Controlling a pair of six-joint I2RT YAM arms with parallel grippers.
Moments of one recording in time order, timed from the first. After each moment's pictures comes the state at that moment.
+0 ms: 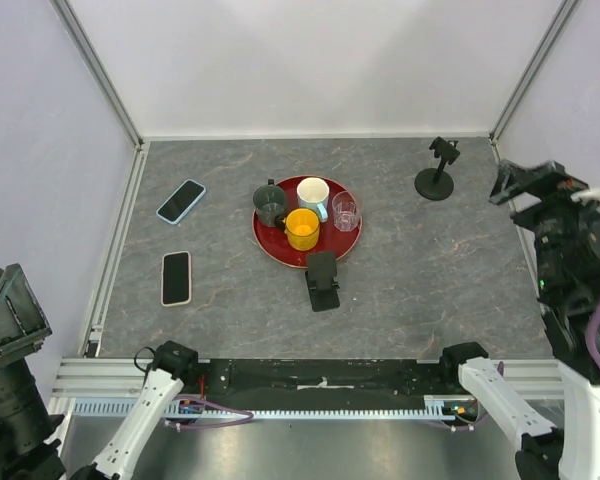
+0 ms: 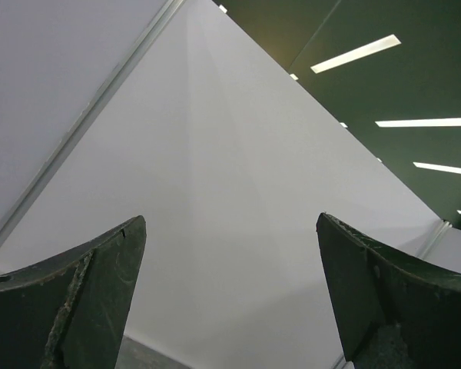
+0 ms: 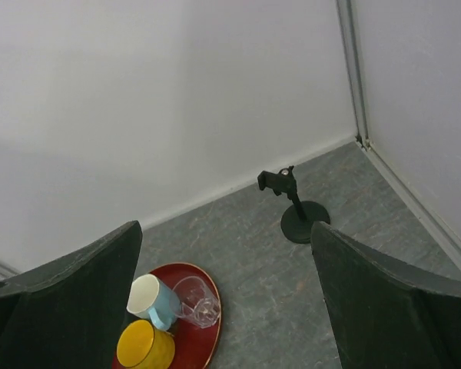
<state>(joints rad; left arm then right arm) -0.37 0.15 1.28 -0.32 -0.54 -0.38 0.20 0.71 1.48 -0.68 0.41 0.40</state>
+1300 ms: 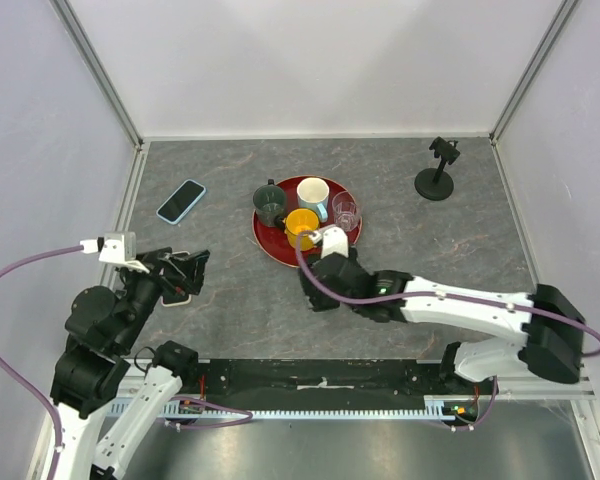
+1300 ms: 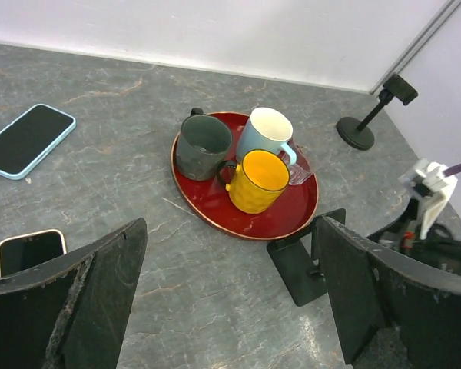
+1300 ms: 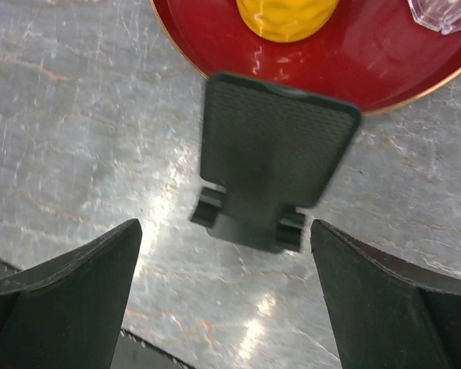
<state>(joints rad) -0.38 0.31 0.92 -0.68 -0.09 -0.34 1.10 1.27 0.87 -0.35 0.39 0.53</state>
